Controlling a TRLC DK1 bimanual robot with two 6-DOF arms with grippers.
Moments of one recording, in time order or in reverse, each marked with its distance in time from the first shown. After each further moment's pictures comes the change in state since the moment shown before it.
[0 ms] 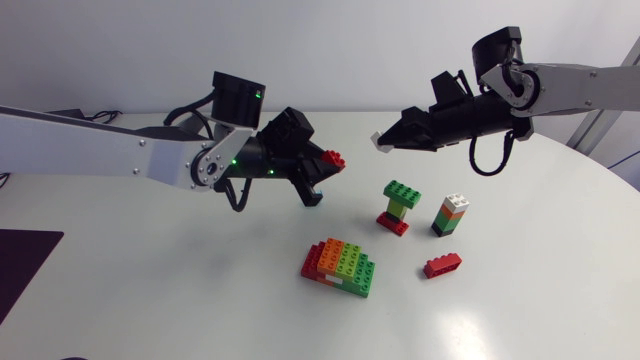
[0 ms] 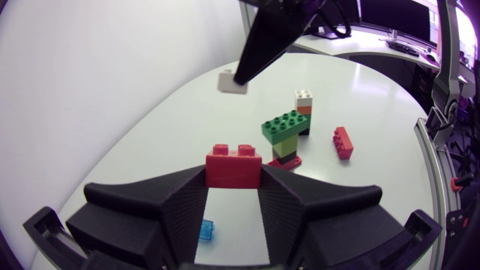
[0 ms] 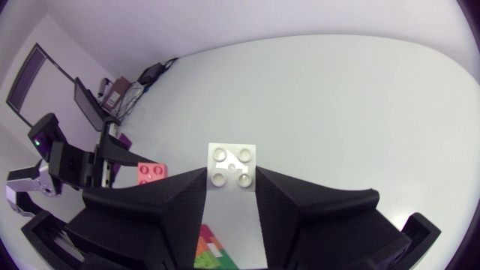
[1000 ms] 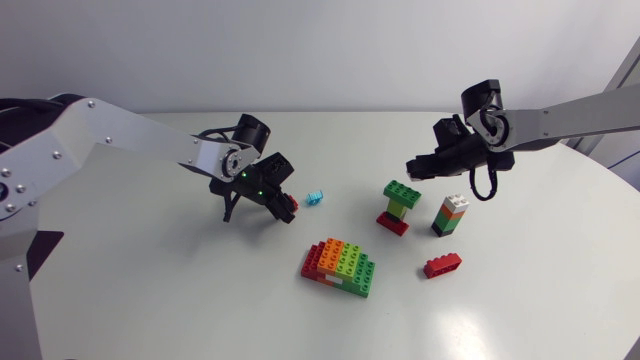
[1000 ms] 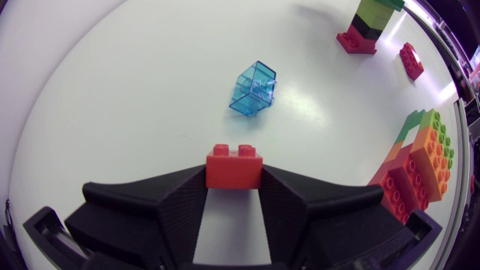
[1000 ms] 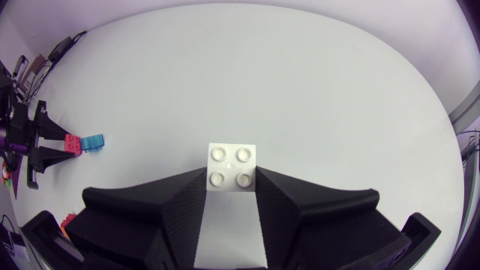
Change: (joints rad) left arm 0.127 0.336 0.213 -0.389 -0.192 0.022; right arm -0.074 0.207 -0.037 0.130 0.425 -0.197
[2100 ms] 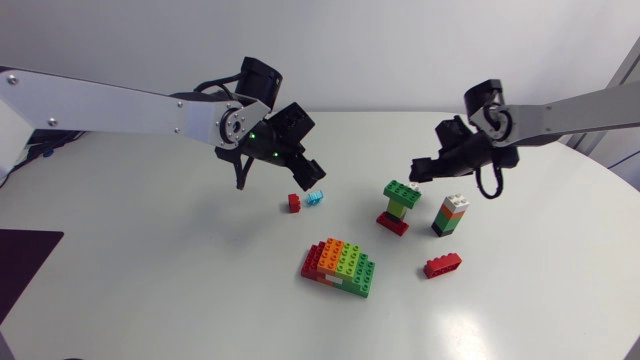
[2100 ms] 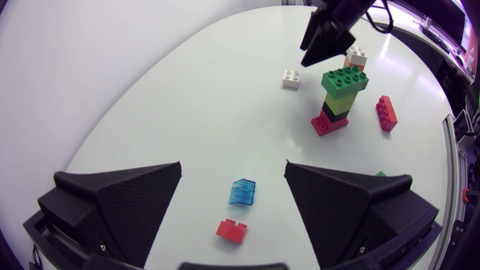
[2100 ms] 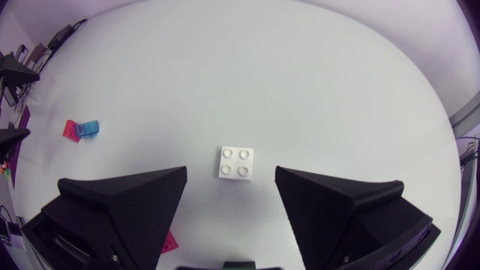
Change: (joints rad) left arm -0.091 -0.154 0.092 0.017 0.008 0.003; right arm -0.031 -0.019 0.023 -0.093 0.000 -0.073
